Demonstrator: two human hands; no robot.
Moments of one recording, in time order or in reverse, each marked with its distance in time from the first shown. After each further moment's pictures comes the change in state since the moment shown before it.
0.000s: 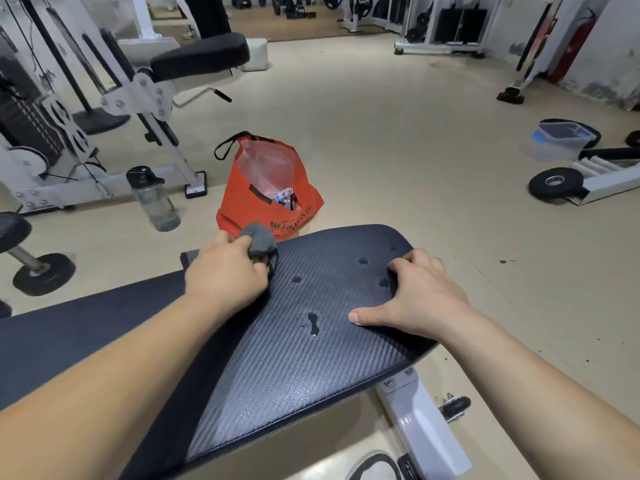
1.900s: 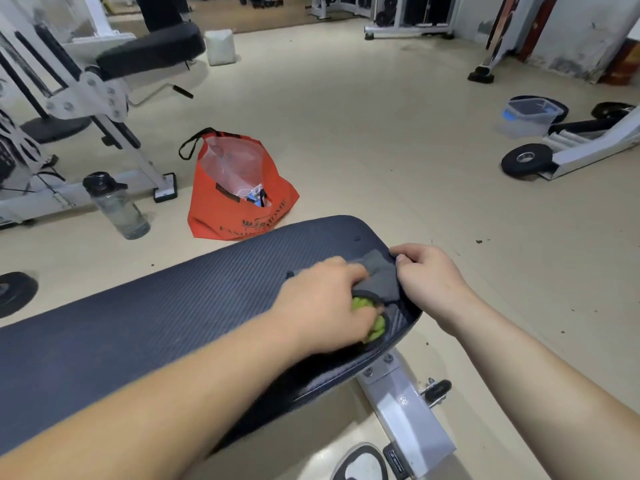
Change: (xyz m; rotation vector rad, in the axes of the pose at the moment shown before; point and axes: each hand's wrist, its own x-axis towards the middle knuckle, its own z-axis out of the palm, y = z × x) left_hand -0.062 0.149 0.023 -0.149 -0.229 0.513; right_hand 0.013 0.063 0.005 0.731 0.183 0.179
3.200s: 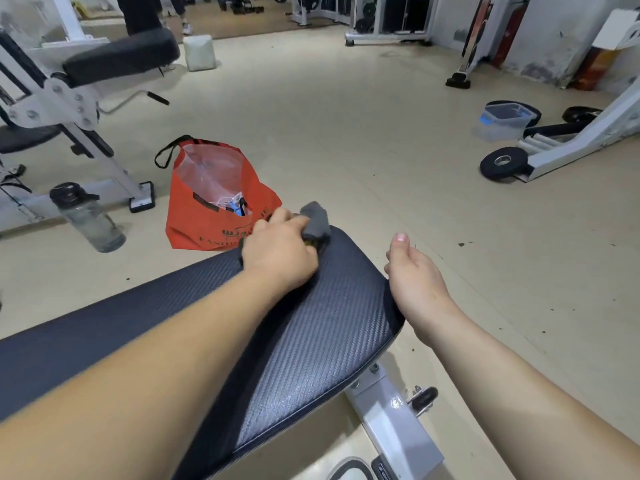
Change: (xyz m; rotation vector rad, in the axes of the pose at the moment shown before) left_hand 0.099 -0.053 0.001 0.128 0.187 -0.218; right_hand 0.011 0.004 0.001 0.167 0.125 0.070
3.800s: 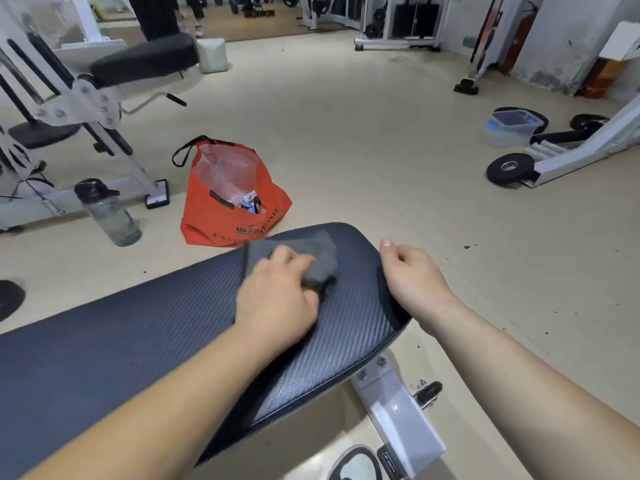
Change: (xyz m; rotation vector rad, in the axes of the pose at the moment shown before) left_hand -0.096 -0.018 -0.016 0.011 0.041 0.049; right_hand -0.016 -0.015 0.007 -0.181 -0.055 -0.130
